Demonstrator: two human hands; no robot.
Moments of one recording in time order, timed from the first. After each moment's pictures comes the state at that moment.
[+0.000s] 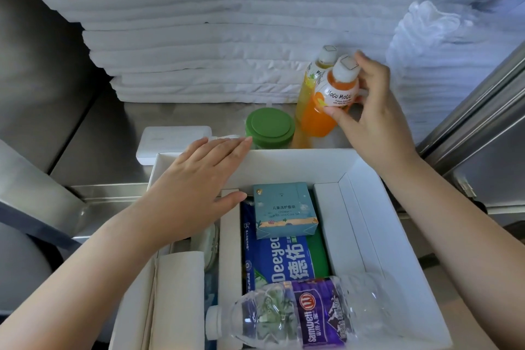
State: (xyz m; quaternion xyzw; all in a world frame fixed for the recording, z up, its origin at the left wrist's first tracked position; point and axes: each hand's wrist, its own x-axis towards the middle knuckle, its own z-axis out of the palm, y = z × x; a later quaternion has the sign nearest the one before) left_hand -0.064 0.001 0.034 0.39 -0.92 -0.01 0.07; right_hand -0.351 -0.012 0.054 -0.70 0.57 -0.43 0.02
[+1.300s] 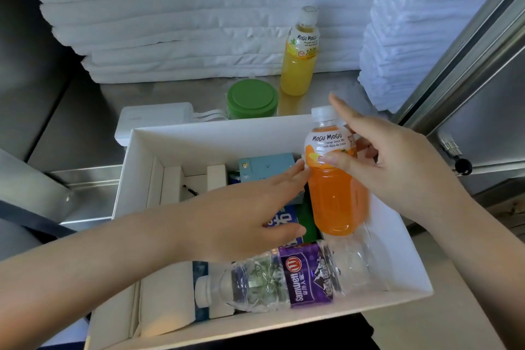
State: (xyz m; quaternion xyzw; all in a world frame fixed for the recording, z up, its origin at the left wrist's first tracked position) left_hand -0.119 0.049 0.044 0.23 -0.90 -0.36 -0.06; right_hand -0.342 0.099 0.061 -0.71 0.65 -0.24 0.10
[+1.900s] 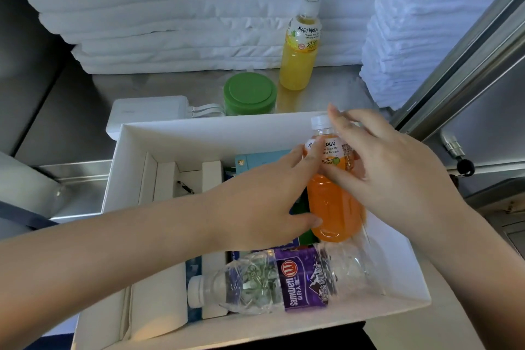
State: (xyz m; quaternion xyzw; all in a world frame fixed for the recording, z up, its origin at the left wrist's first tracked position) left_hand -0.149 0.051 0.044 0.27 -0.91 -0.31 0.04; right_hand -0.331 0.100 0.061 -0.74 0.65 -0.14 -0.04
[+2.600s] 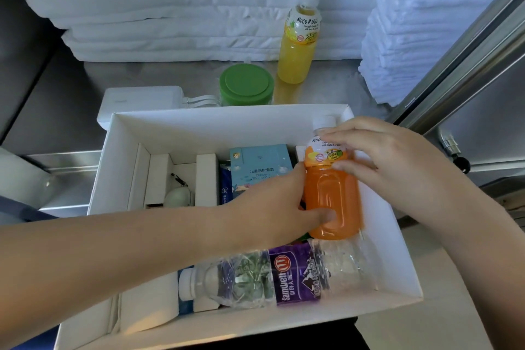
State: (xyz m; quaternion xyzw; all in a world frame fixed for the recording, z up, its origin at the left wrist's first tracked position) left_hand -0.174 0.062 0.012 0.37 -0.81 -0.46 0.03; right_hand -0.355 0.096 0.062 -0.78 0.61 -0.14 0.09
